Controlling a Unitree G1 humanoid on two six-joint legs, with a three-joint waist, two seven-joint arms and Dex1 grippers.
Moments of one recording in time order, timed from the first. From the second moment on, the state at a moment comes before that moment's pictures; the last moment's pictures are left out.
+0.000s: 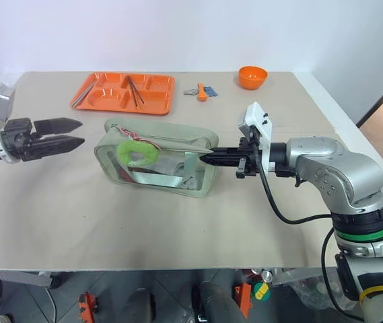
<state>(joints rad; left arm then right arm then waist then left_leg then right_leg) -0.68 0.96 0.21 0.47 -0.59 0.56 -1.57 -0.77 -0.65 0.11 -0.23 0.57 0.91 0.91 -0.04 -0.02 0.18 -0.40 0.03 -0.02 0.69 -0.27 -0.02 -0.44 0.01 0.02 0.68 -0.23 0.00</state>
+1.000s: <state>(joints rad) -0.72 0.84 0.12 0.51 -0.50 0.47 -1.54 -0.77 -0.65 0.11 -0.25 0.58 0.93 0.90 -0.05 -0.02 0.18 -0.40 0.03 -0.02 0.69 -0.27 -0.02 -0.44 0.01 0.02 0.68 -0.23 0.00</state>
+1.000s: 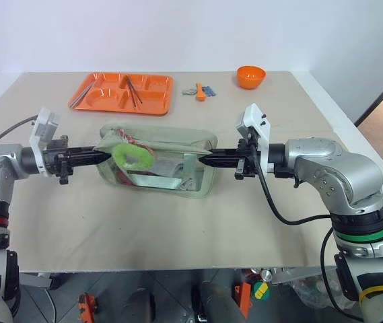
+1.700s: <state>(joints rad) -0.67 0.79 0.15 0.44 -0.51 0.44 -1.46 -0.76 -0.65 0.11 -0.24 0.56 0.90 0.87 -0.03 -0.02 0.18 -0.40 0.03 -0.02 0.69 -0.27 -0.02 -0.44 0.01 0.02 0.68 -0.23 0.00</state>
